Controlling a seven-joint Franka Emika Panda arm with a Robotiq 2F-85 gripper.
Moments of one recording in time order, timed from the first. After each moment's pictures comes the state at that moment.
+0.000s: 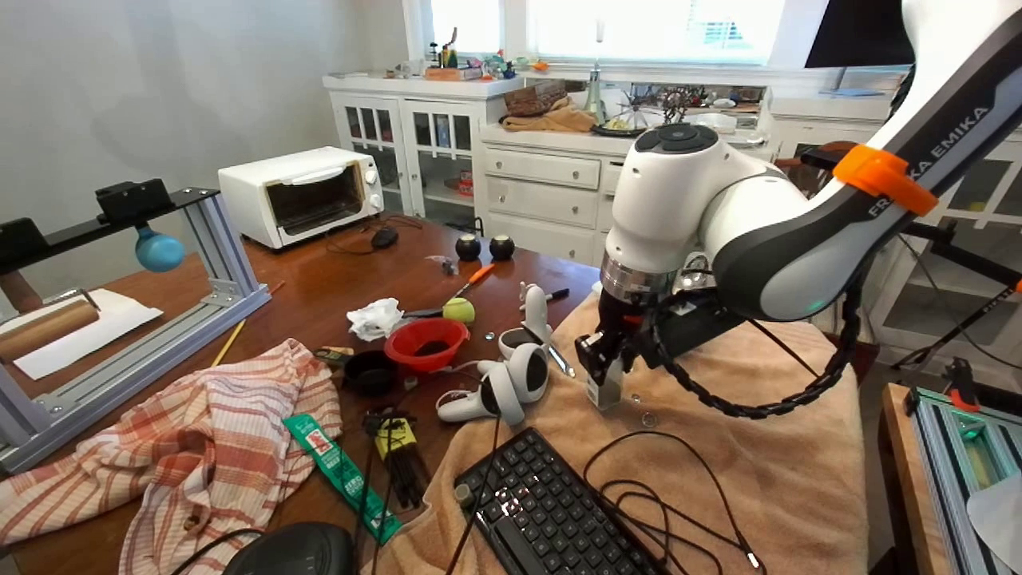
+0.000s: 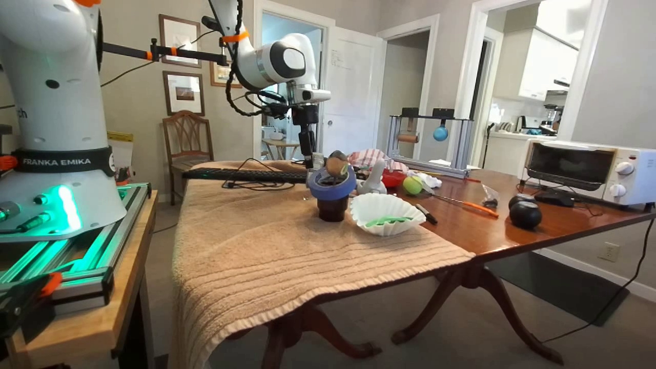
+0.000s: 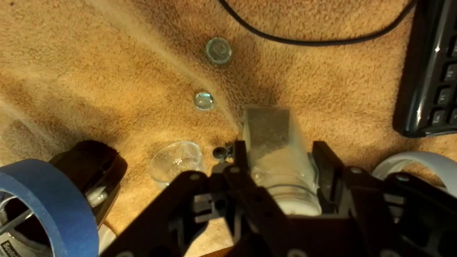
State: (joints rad) arm 0.19 0.16 -0.02 -2.43 -0.37 2.66 0.99
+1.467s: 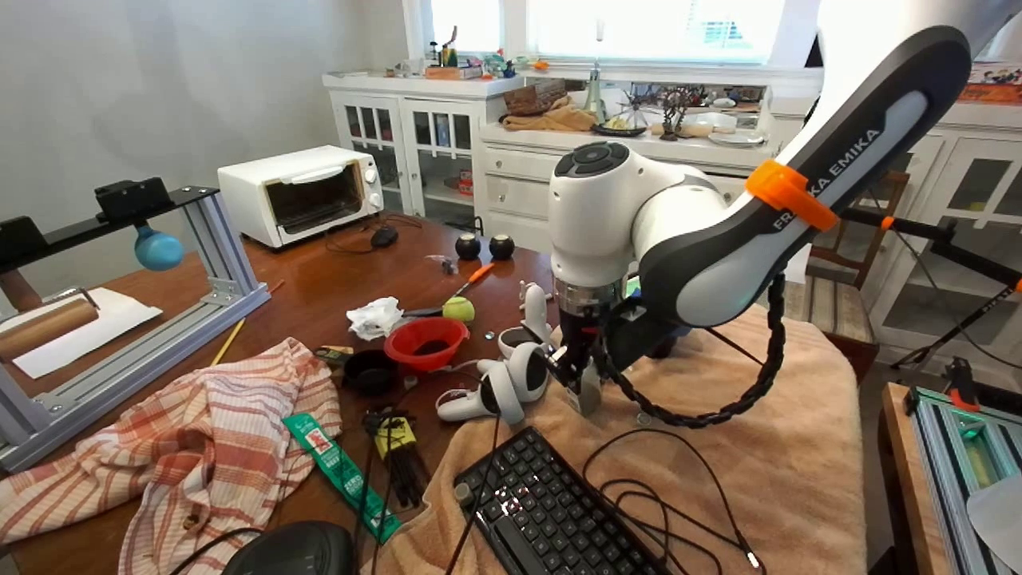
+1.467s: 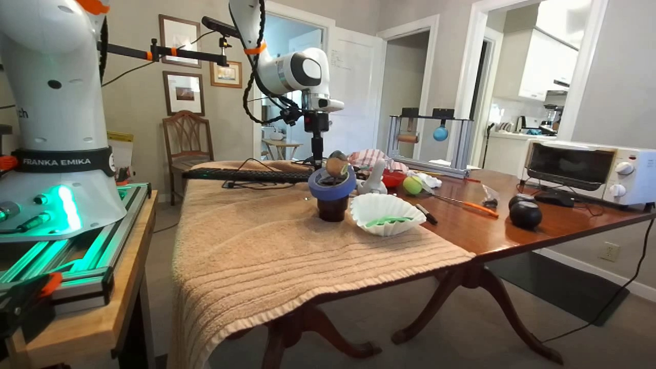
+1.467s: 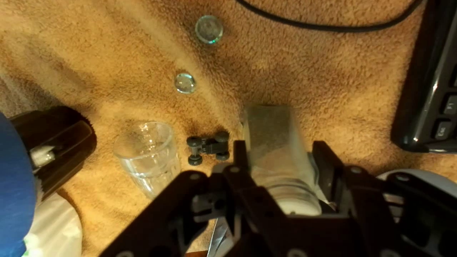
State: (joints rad) arm 0.23 0.32 -0.02 -2.21 -0.36 2.49 0.88
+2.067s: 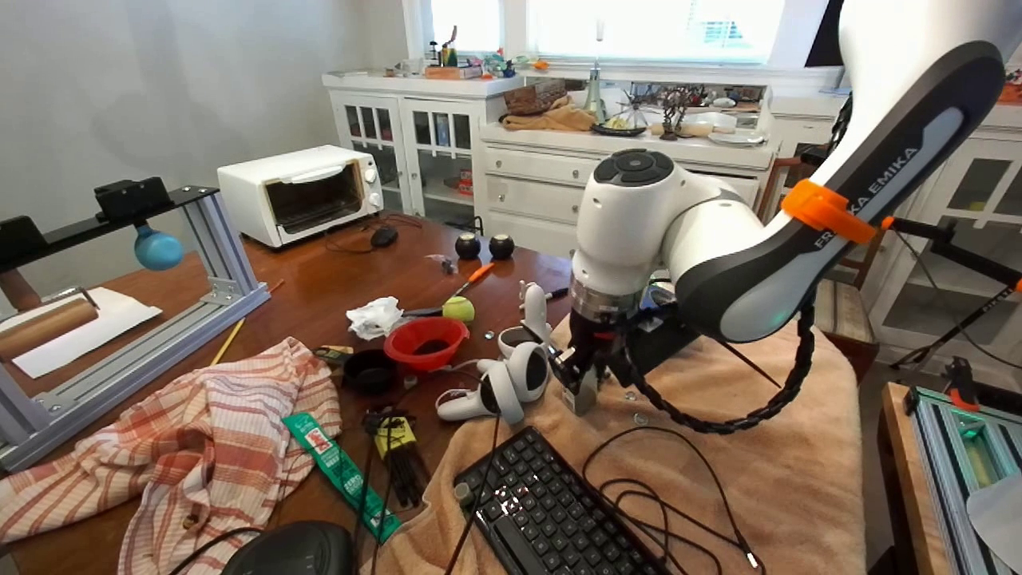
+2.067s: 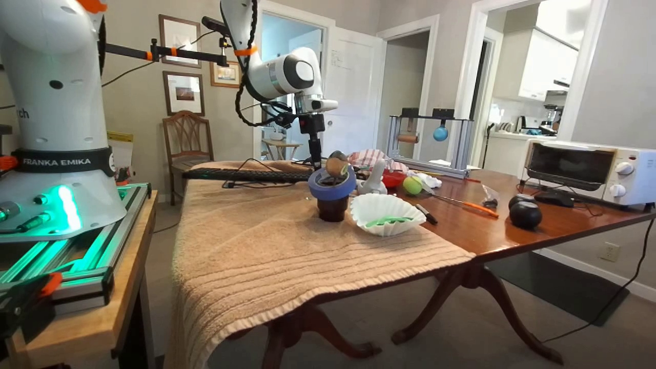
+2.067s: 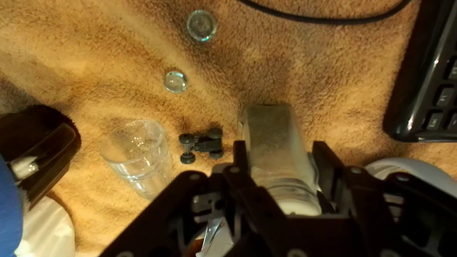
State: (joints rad) arm 0.25 0.28 -0.06 -2.32 -0.44 2.68 0.98
